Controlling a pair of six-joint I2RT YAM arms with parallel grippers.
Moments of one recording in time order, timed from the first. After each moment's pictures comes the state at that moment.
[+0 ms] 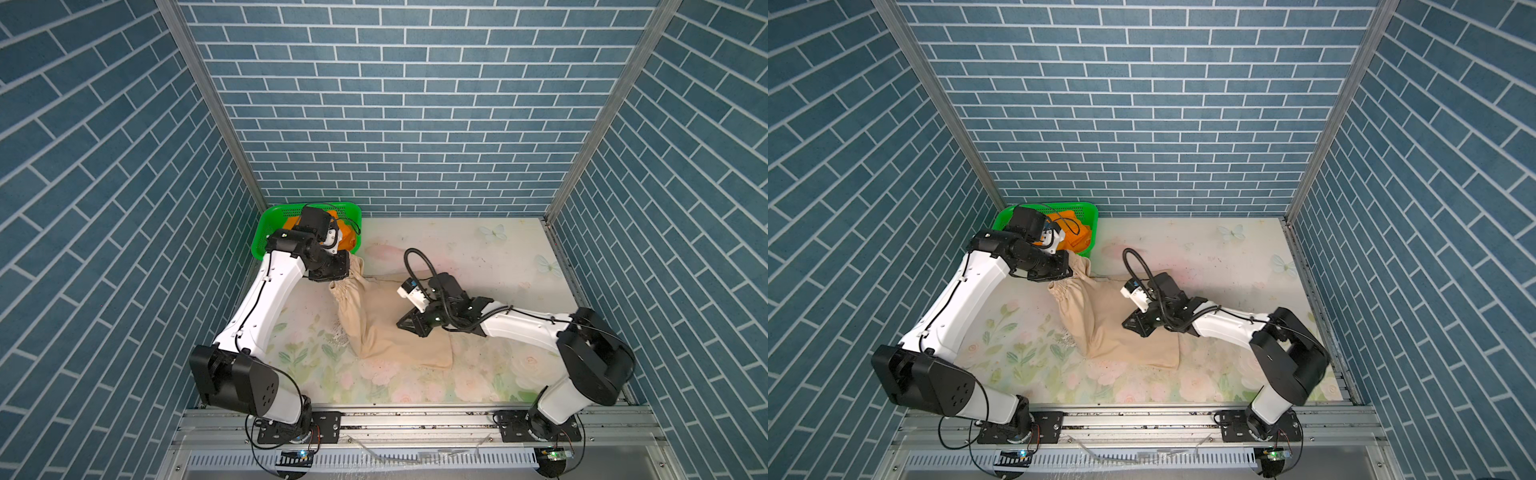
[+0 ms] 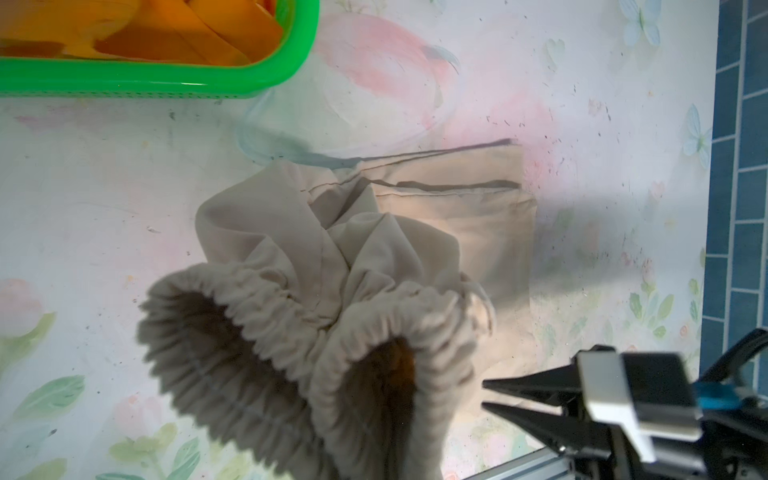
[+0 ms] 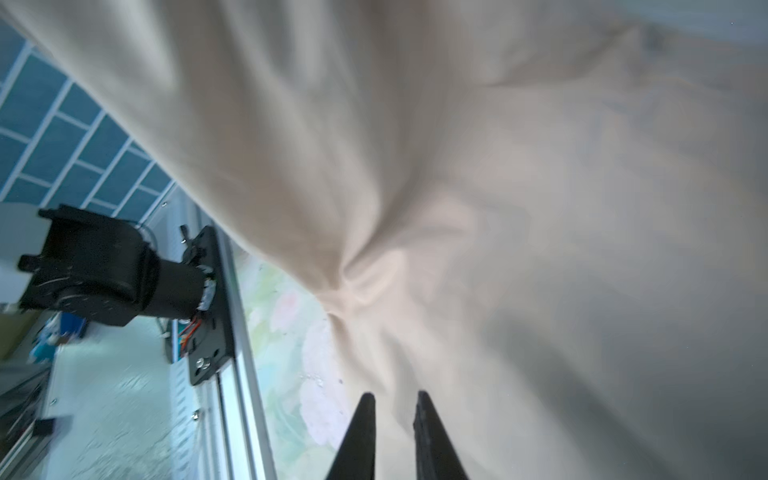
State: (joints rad) left arm -0.24 1.50 1.54 -1.17 0.26 -0.27; right arm 0.83 1.54 0.83 -0.04 -0.50 0.22
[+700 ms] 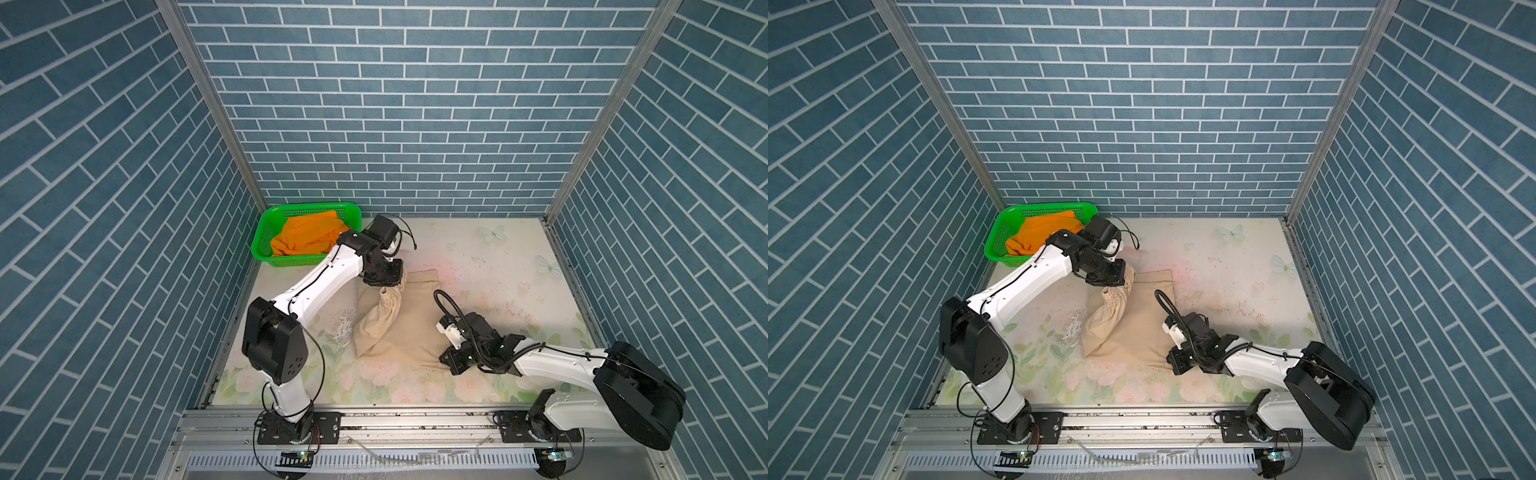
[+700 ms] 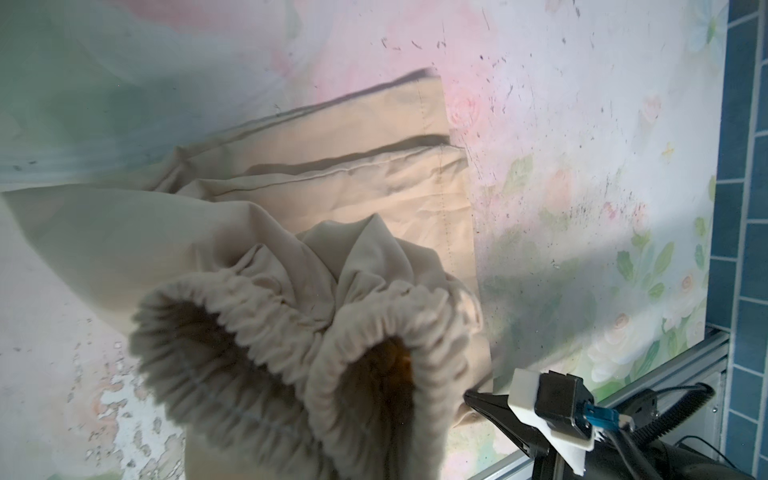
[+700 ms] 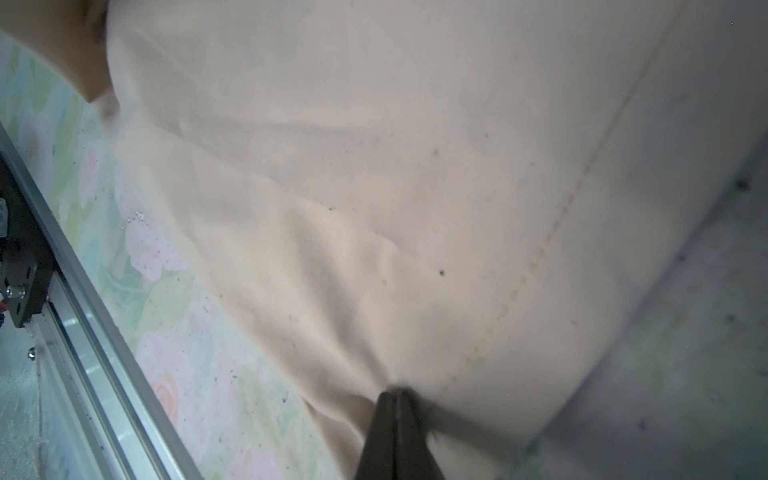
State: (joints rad) left arm -0.58 1.77 1.63 -1.03 0.21 -0.44; right arm 0.85 1.31 0.43 -0.09 -0.30 0.35
